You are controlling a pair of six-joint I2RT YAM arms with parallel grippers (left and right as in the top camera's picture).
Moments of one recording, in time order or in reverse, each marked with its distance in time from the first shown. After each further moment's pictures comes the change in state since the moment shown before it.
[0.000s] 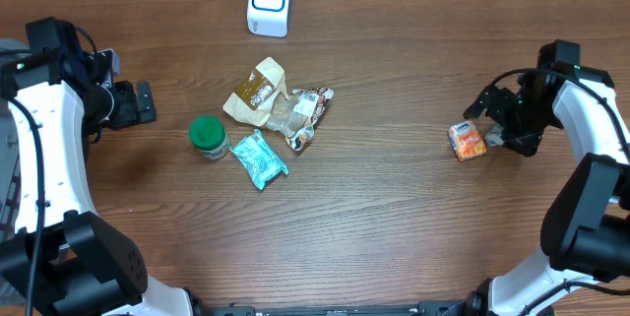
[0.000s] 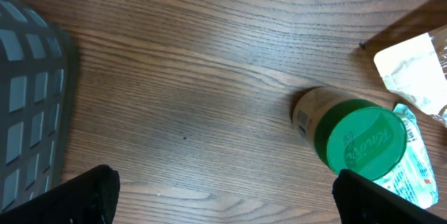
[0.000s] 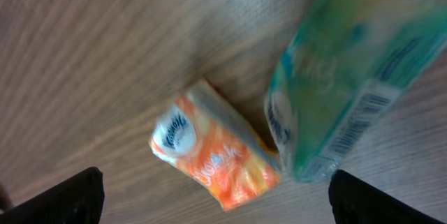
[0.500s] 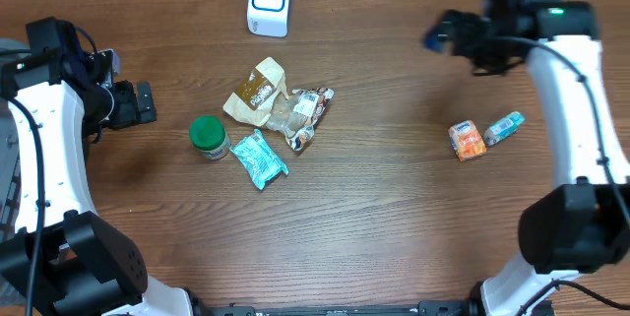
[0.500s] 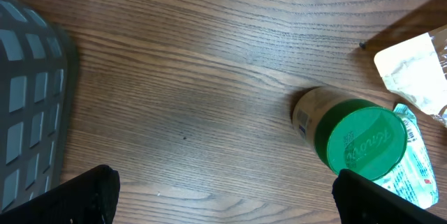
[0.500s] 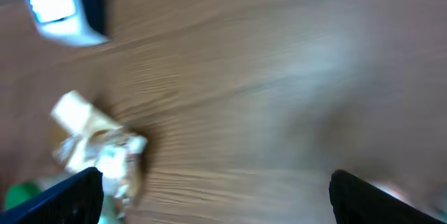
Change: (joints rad) left arm 0.000 0.000 0.000 0.000 0.000 0.000; right arm 0.292 -0.001 0.465 -0.062 -0.075 -0.069
